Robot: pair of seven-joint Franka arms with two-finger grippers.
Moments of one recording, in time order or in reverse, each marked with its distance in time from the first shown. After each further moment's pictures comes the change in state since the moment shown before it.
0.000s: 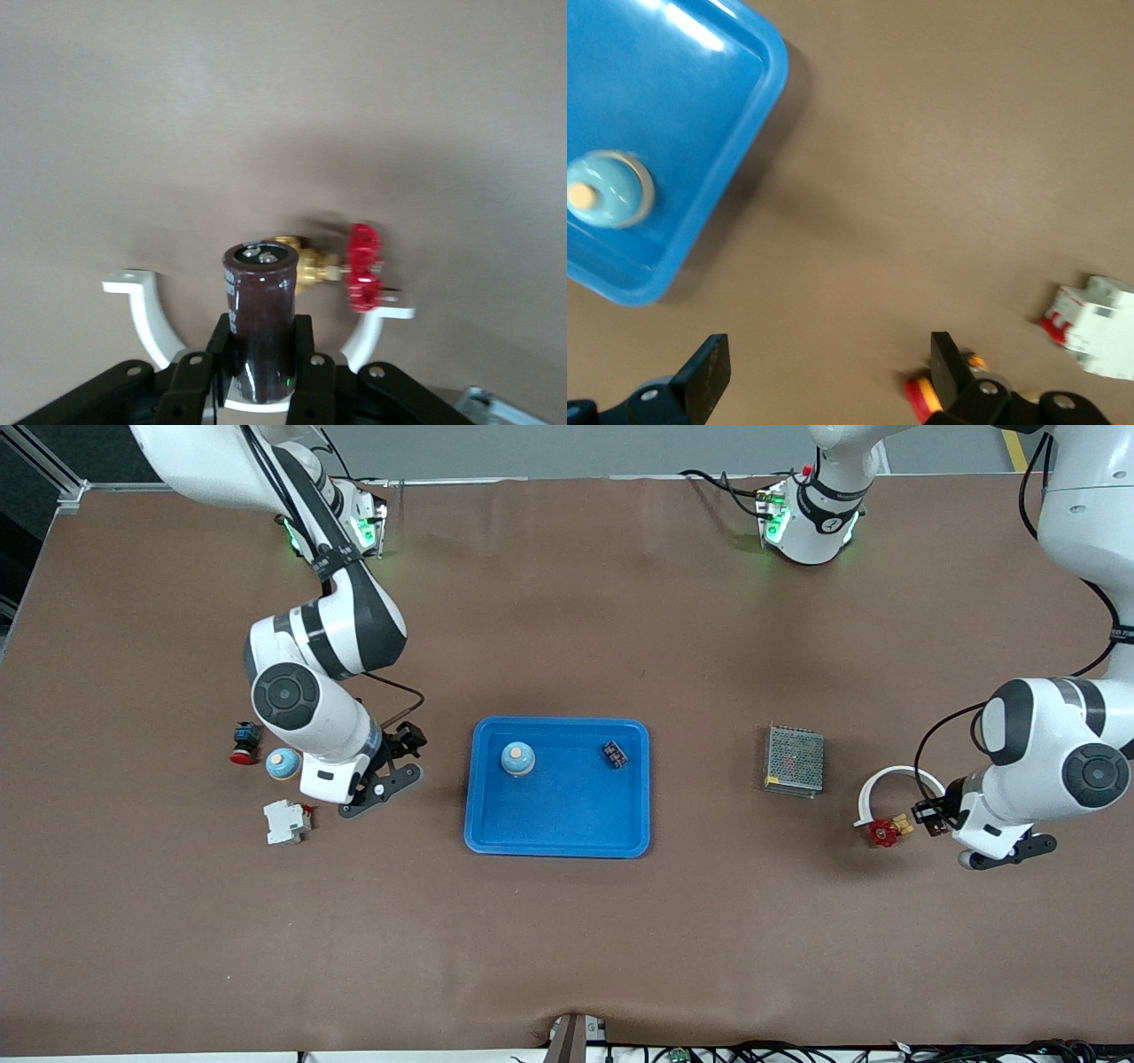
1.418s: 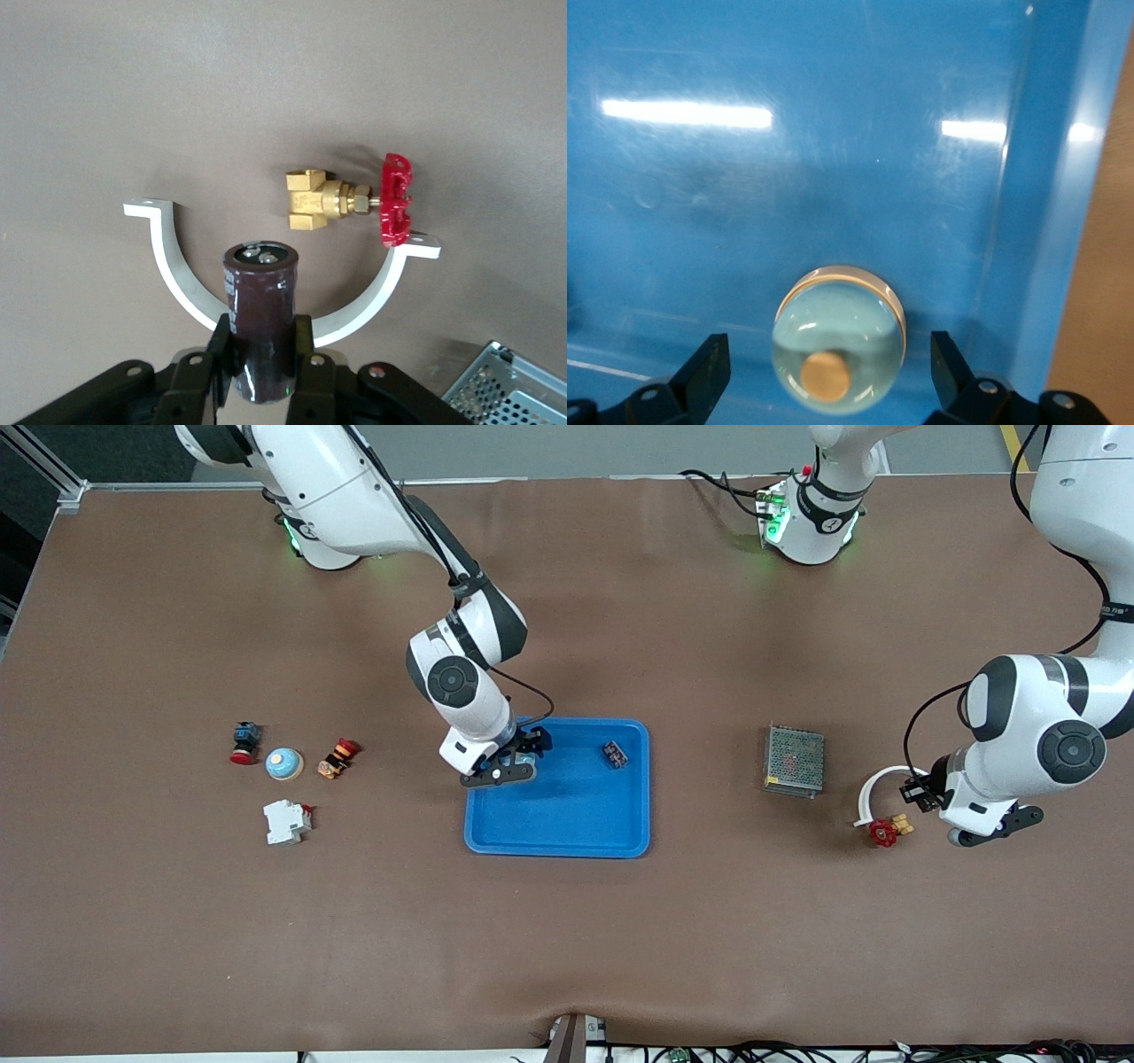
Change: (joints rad) left arm 0.017 -0.099 0.007 -0.140 0.000 -0.001 -0.048; right arm 0.264 0.259 0.022 0.017 0.201 0.379 0.614
